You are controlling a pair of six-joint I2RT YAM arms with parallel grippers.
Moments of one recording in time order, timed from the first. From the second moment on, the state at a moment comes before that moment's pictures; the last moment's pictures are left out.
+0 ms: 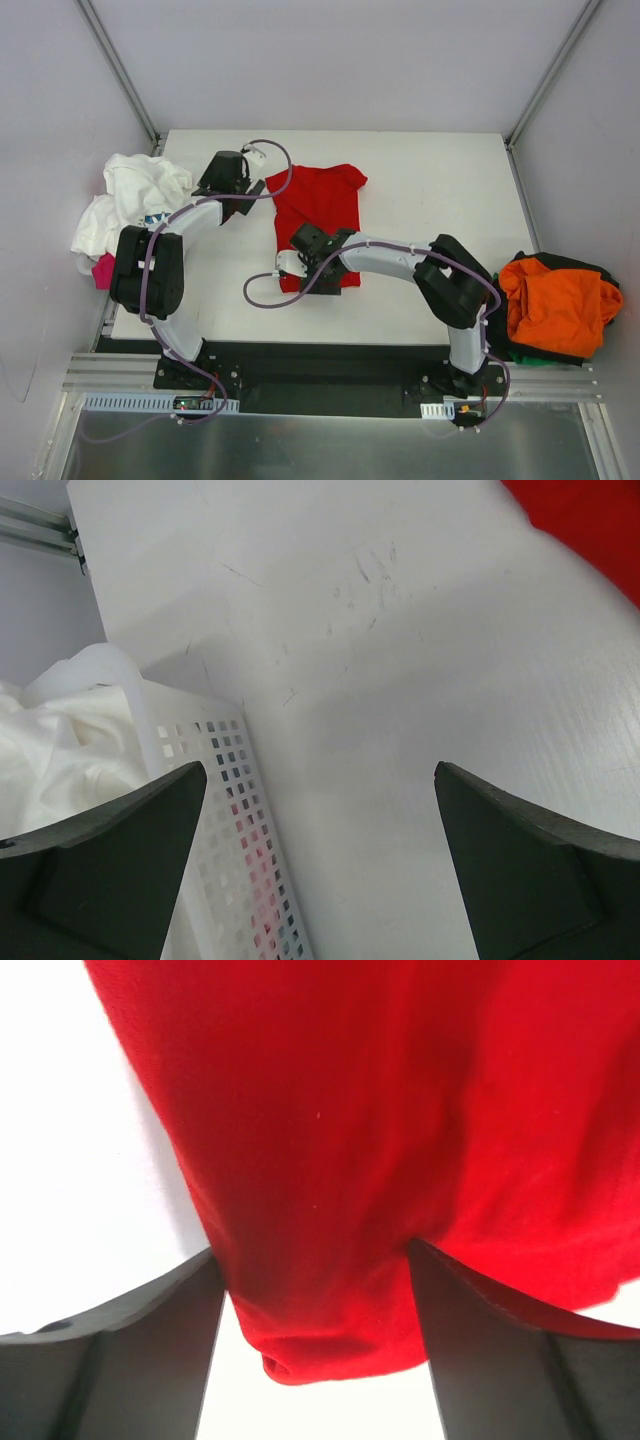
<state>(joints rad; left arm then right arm) -0.21 1.71 1.12 -0.08 -0.26 0.49 1.00 1.94 1.33 -0.65 0.12 -0.64</state>
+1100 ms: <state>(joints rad) -0.34 1.68 1.05 -0.26 -0.05 0.39 1.02 1.95 1.34 -0.69 0.05 -0.66</state>
